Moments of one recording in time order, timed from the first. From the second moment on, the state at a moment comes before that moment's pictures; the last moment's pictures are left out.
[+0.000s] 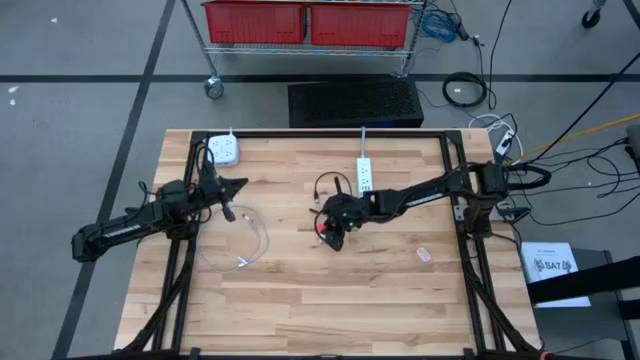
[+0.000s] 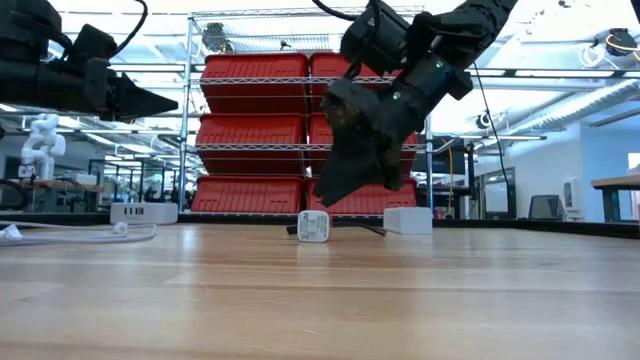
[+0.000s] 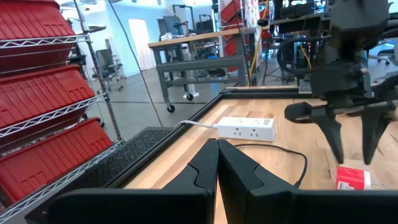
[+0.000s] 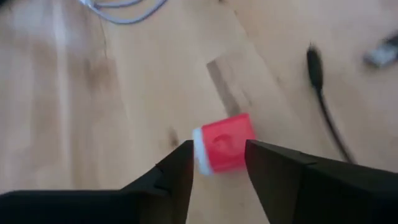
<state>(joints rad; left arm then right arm) 0.34 0.02 0.01 0.02 -0.08 0.16 -0.01 1.84 1.04 -0.01 -0.05 0.44</state>
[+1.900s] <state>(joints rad) 0.34 0.03 0.01 0.01 -0.06 0.11 0.07 2.16 1.35 0.05 0.18 0.41</state>
